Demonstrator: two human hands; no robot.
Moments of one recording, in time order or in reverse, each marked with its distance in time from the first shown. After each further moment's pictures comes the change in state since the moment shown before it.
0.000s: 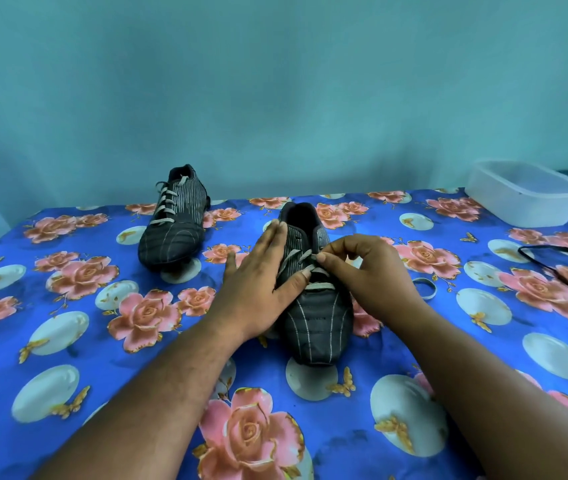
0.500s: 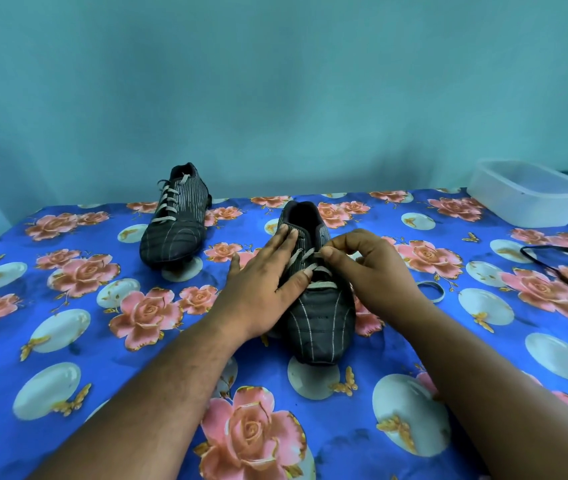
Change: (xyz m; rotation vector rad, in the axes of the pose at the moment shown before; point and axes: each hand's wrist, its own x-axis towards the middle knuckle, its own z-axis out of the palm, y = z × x) left_hand 0.000 -0.002 0.002 -0.037 -0.036 0.017; right_hand 0.001 0.003 0.001 0.097 -0.030 0.043
